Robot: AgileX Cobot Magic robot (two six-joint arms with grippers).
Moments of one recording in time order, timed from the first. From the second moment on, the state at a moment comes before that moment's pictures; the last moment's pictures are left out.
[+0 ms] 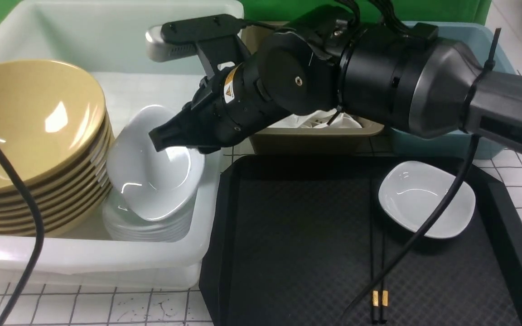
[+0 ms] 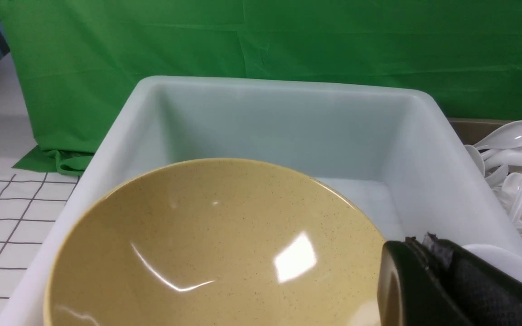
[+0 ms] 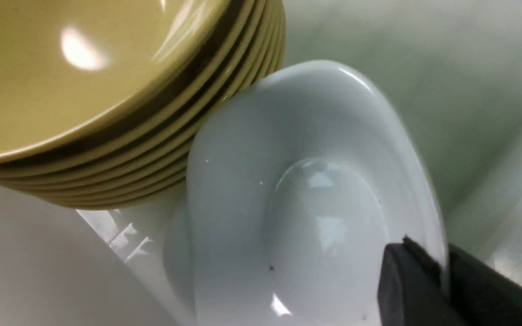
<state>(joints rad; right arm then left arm) 0.81 1.94 -1.74 0.04 0.66 0.24 -0.01 0.64 -0.68 -0.04 0.34 -0.01</state>
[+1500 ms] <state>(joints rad) 0.13 1.50 -0.64 0.42 0.27 0.11 -0.01 0.66 -0.68 -0.09 0.34 -0.01</state>
